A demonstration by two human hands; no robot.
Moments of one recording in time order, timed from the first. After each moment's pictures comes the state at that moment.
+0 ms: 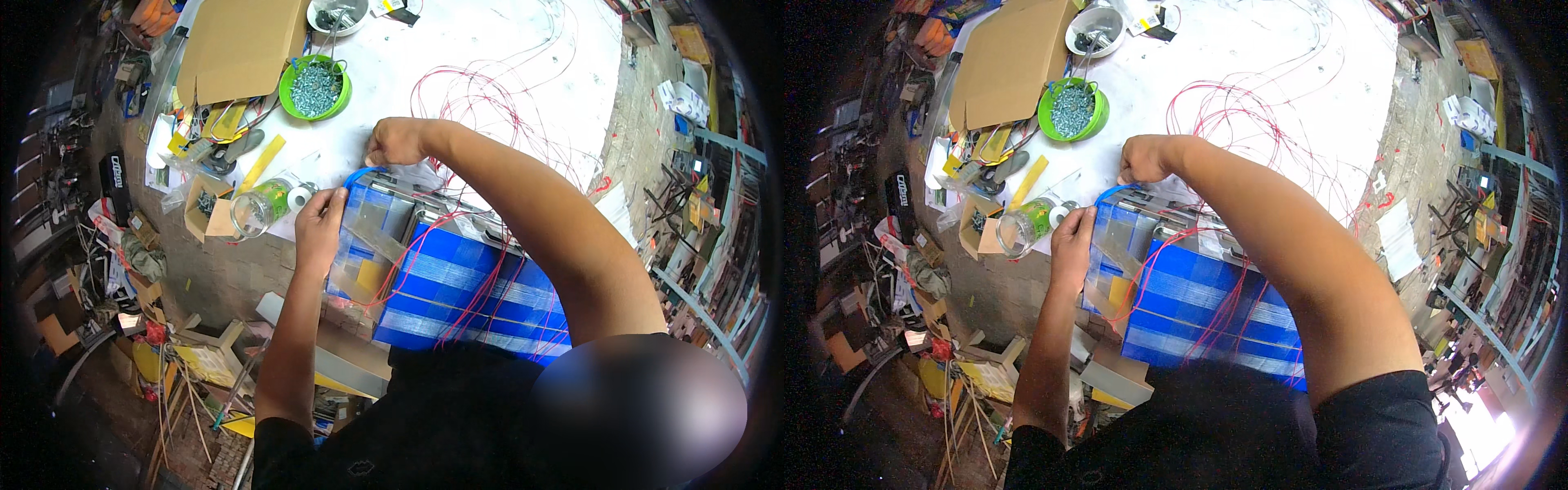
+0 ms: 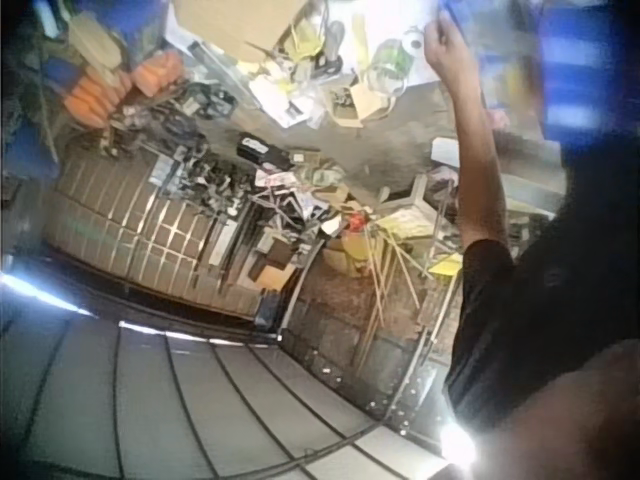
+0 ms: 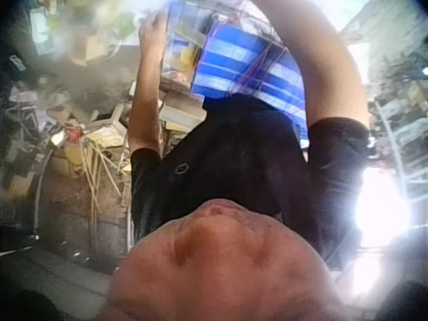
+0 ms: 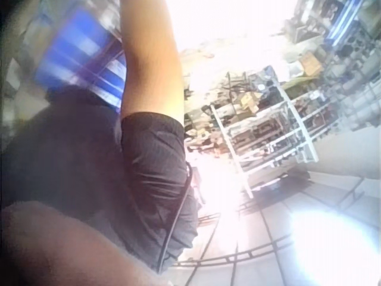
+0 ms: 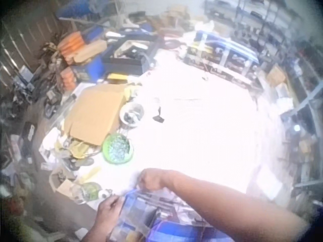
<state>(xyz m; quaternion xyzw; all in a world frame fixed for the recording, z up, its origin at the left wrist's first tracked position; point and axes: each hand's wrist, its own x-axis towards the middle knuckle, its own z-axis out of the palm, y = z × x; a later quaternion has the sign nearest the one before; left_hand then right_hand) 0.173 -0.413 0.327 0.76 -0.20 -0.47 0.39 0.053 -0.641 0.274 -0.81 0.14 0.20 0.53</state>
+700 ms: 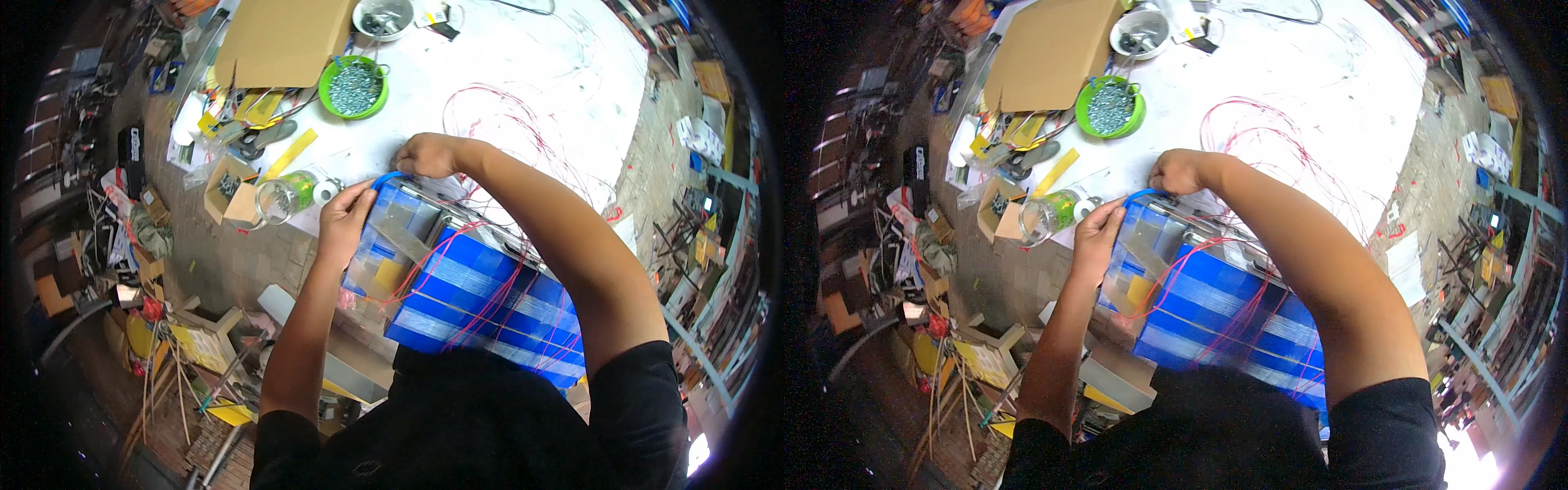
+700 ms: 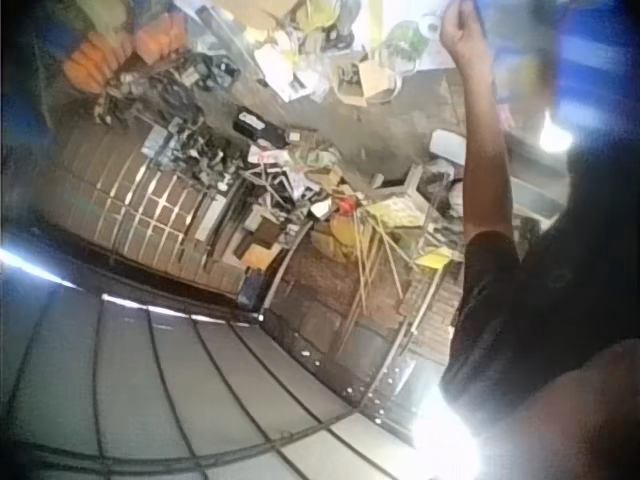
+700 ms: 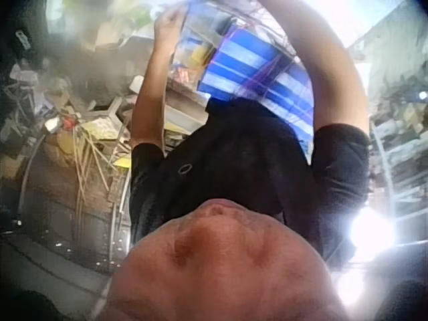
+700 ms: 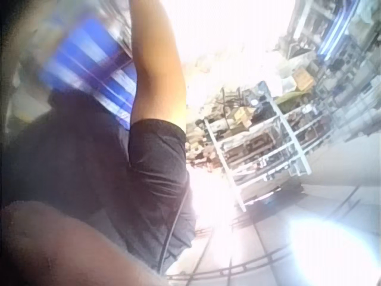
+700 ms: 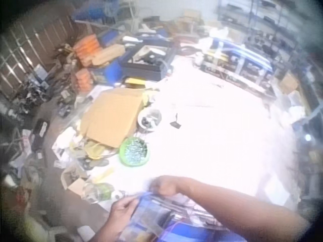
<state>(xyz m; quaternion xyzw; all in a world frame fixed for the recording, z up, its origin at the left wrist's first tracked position) 0.173 -0.410 0.317 0.68 -0.18 -0.51 0.49 0.050 -0.634 0.267 -0.79 0.13 0.20 0.56</state>
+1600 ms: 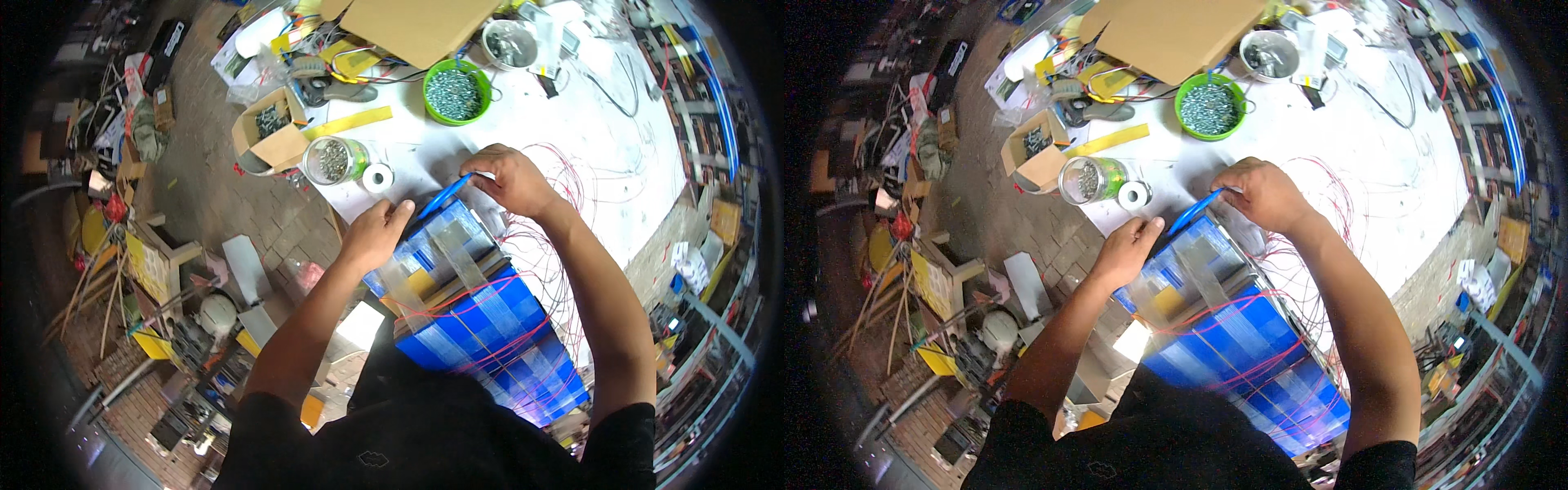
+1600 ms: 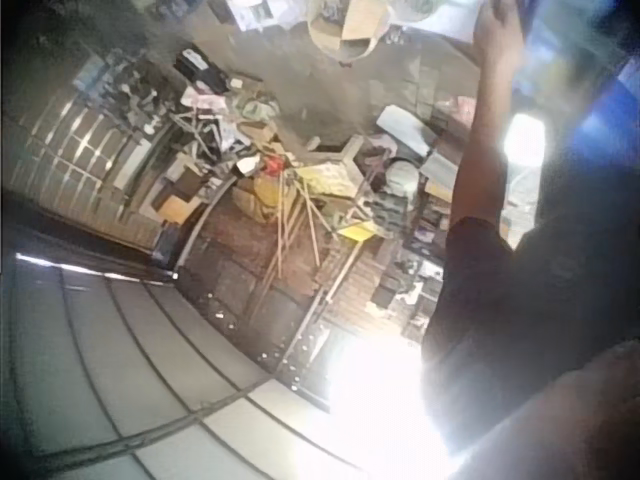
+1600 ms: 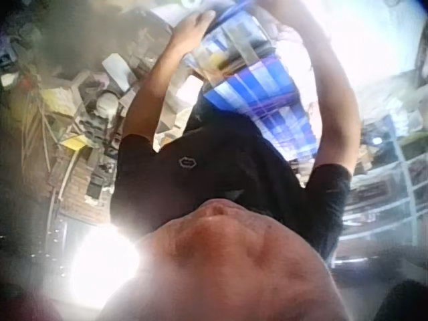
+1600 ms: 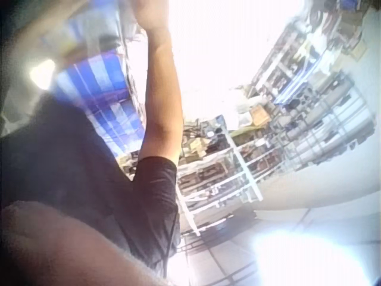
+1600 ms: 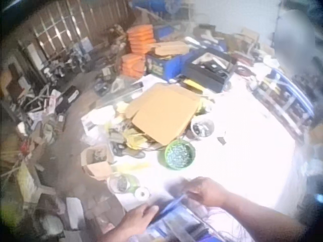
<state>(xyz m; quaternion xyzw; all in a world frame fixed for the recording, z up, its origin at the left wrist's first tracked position) 0.185 -0.374 0.324 0.84 -0.21 -0.46 0.21 0.061 -0.645 0.324 -0.92 0.00 0.03 0.38</state>
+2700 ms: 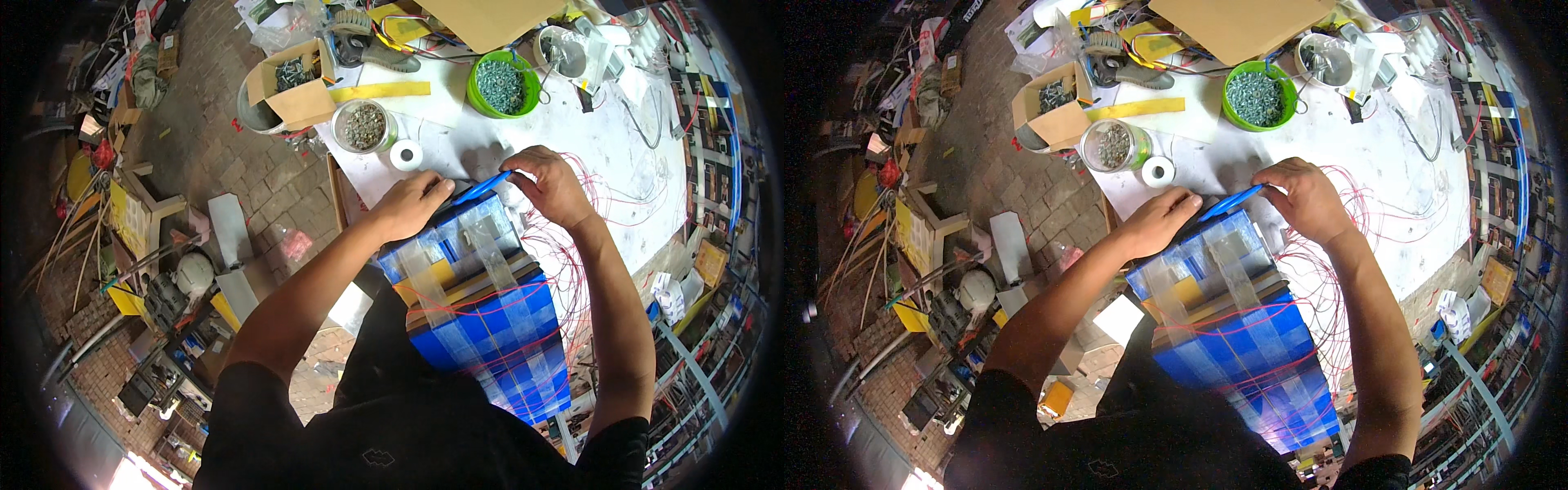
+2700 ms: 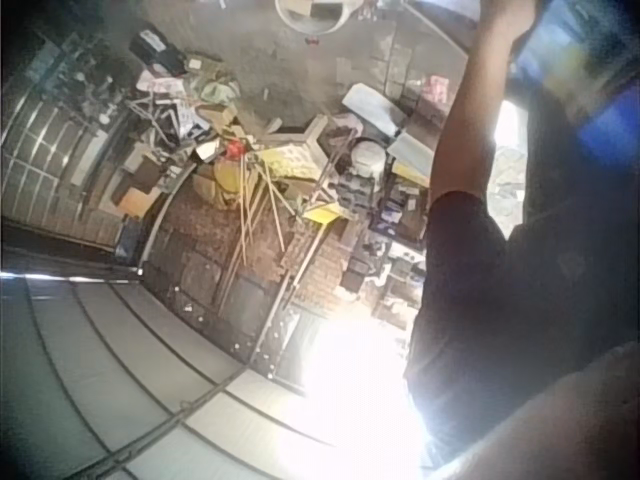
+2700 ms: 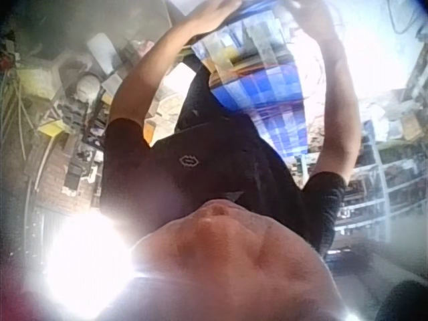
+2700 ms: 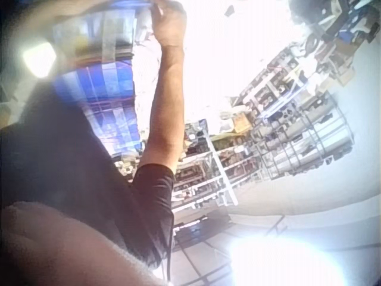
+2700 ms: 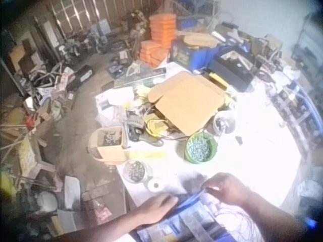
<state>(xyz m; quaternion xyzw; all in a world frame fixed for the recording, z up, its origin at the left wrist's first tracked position) 0.191 -0.379 0.292 0.75 -0.24 -0.51 0.36 0.067 -0.640 0.341 -0.93 0.03 0.05 0.36</state>
